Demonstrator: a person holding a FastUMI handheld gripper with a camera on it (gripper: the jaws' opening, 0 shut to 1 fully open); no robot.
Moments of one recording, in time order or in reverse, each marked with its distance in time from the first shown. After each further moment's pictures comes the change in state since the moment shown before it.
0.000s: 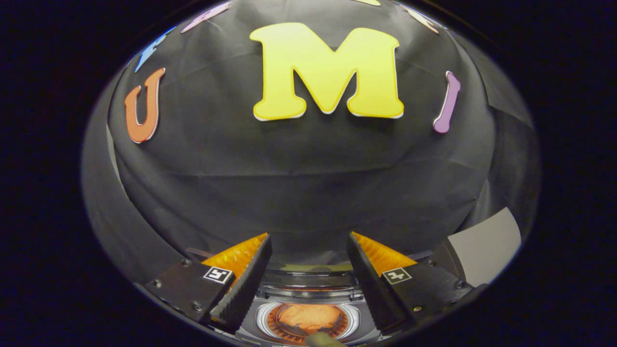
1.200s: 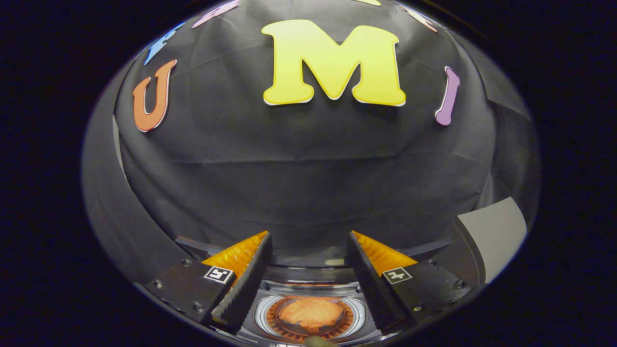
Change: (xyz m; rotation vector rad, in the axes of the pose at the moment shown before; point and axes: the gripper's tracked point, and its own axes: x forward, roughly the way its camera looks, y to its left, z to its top) arm -0.011 0.006 -0.046 -0.028 -0.028 0.010
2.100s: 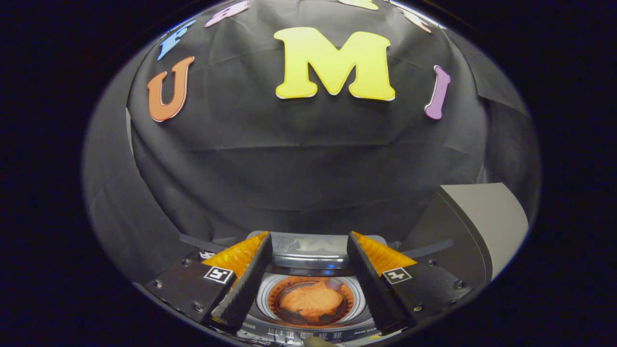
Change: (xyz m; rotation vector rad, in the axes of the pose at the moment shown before) arm -0.067 0.004 -0.057 0.000 0.008 0.017
